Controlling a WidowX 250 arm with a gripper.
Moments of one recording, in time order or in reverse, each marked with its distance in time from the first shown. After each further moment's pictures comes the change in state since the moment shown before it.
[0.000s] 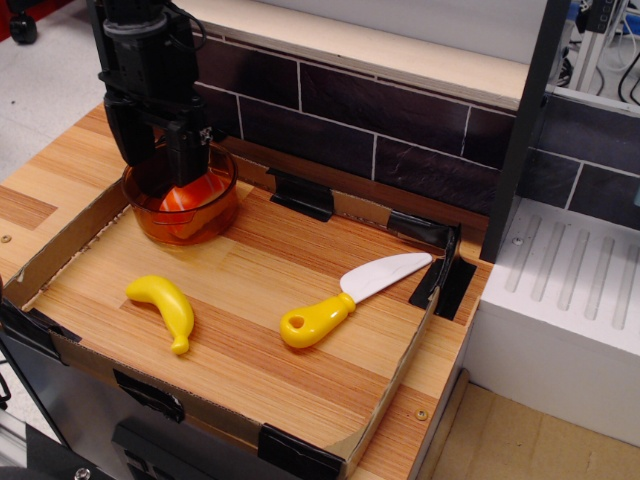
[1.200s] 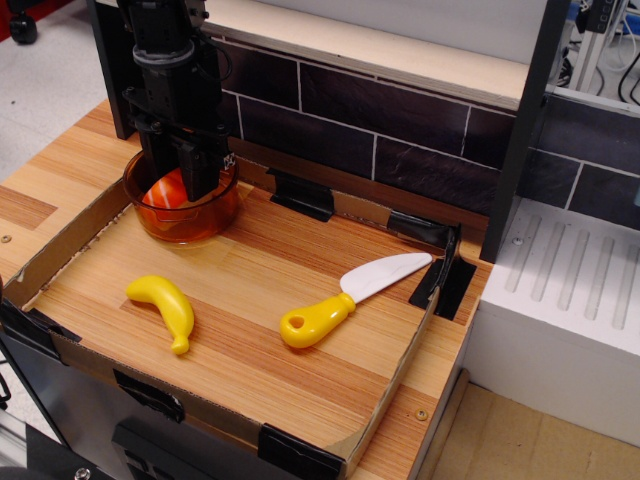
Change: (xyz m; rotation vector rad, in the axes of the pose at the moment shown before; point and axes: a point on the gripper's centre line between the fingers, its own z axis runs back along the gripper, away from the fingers) arm 0.004 -0.001 -0.017 0.061 -0.028 0.001
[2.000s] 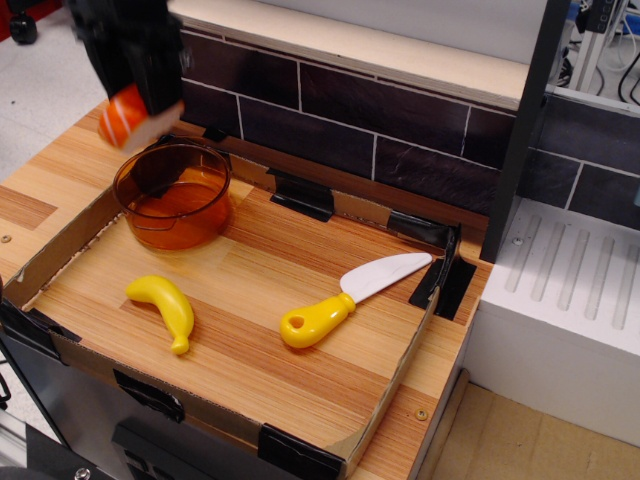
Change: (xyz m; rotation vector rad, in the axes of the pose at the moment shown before) arm -0.014 -0.004 0.094 -0.073 -0.095 0.014
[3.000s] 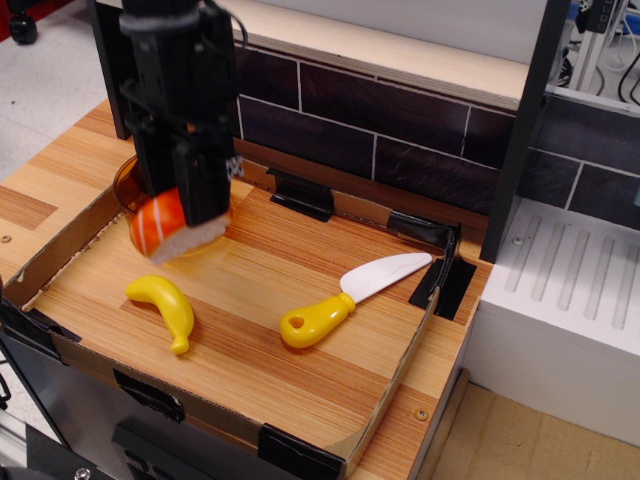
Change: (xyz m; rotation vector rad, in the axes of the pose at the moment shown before) arm -0.048 -0.078 -0.039 -0.067 0.194 -0.180
